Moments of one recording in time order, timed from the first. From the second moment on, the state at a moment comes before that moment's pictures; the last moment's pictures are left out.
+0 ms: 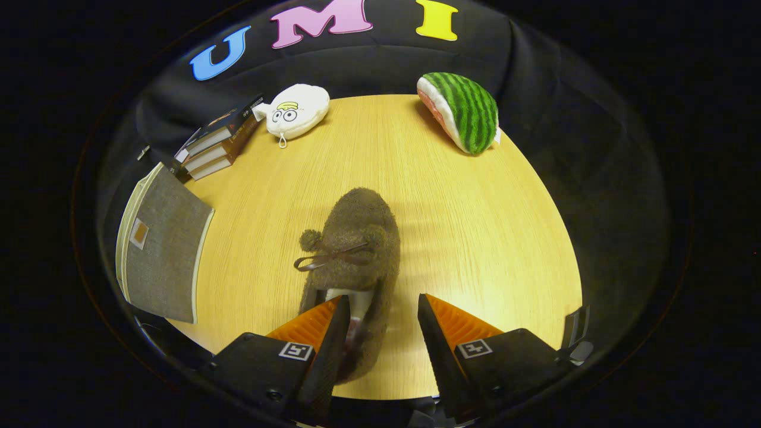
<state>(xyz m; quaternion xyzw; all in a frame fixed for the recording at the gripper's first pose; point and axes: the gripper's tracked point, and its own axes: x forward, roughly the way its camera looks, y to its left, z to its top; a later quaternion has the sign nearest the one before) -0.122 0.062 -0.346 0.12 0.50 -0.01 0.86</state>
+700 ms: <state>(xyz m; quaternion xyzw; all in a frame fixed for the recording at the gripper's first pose) -0.091 0.076 -0.325 0.17 0.48 -0.03 0.86</state>
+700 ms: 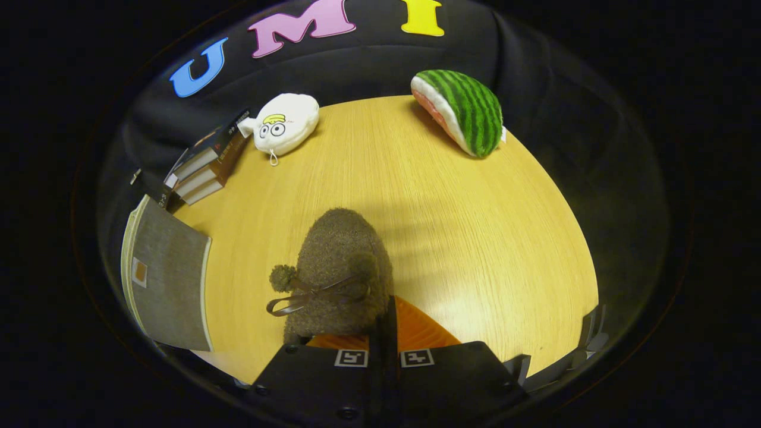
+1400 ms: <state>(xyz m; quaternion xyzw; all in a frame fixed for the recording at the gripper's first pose) -0.046 0.198 -0.144 0.25 0.42 0.04 0.87</state>
